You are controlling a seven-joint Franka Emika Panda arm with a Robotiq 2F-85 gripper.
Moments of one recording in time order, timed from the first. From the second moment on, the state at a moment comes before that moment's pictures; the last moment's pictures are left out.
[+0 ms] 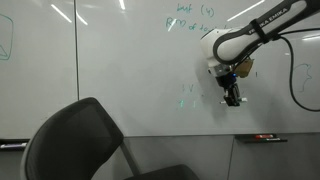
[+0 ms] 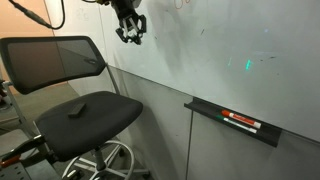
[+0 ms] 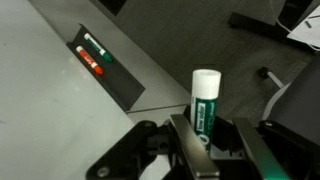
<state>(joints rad) 0.17 0.18 0.08 -1.85 -0.54 1.76 -0.03</state>
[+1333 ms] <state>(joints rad) 0.19 0.06 0.18 -2.25 -0.01 2.01 -0.02</state>
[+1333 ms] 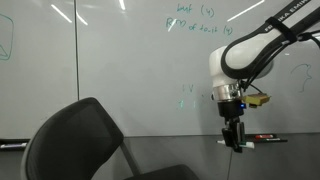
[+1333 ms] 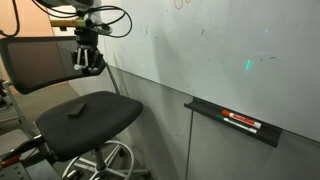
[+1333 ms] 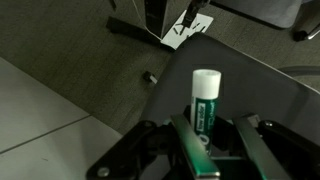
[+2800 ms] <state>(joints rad) 0.25 0.66 0.19 -1.88 -0.19 2.21 -0.12</state>
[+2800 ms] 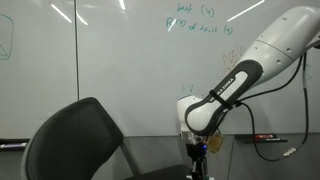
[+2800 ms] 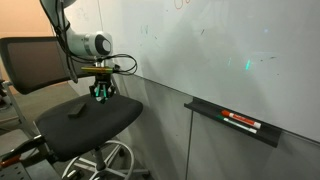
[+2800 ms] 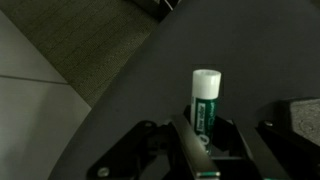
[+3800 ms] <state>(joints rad) 0.38 0.75 0.09 -1.88 -0.44 2.44 -0.05</state>
